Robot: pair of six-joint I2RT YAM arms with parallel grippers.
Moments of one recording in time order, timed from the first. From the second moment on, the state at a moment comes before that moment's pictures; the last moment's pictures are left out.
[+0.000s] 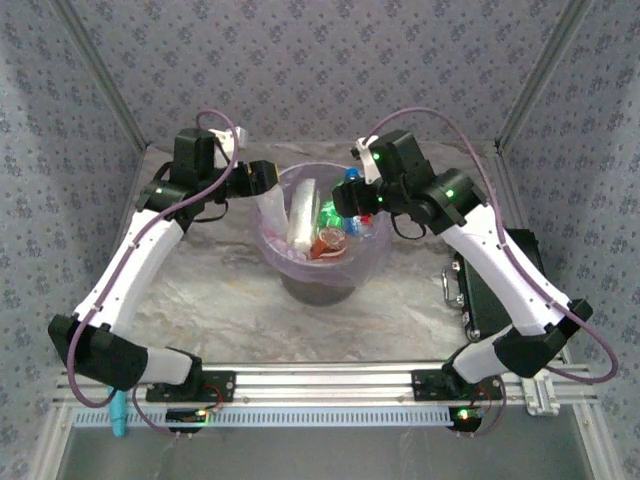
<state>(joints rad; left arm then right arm) -0.36 1.36 1.46 -0.66 0.34 -0.44 0.68 1.45 1.80 -1.06 0.05 0.23</state>
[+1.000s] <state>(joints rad) -0.45 1.43 1.56 -0.69 0.30 -0.41 0.65 1.51 1.76 -1.01 0.03 0.27</state>
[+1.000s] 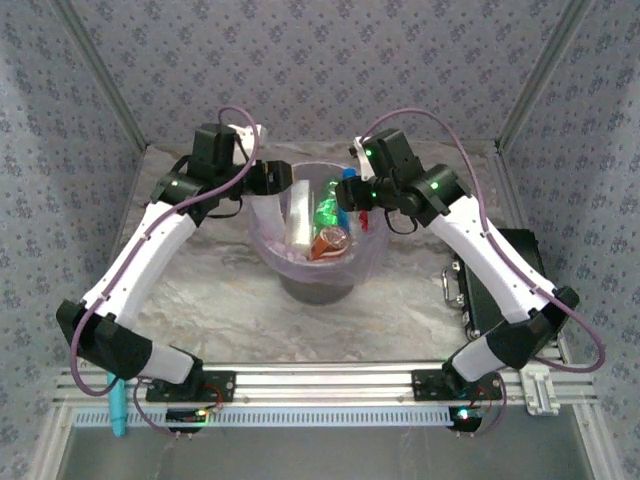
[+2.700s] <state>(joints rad) -0.01 1.50 0.52 0.45 -0.27 -0.09 0.11 1.41 0.49 0.35 0.18 -0.08</state>
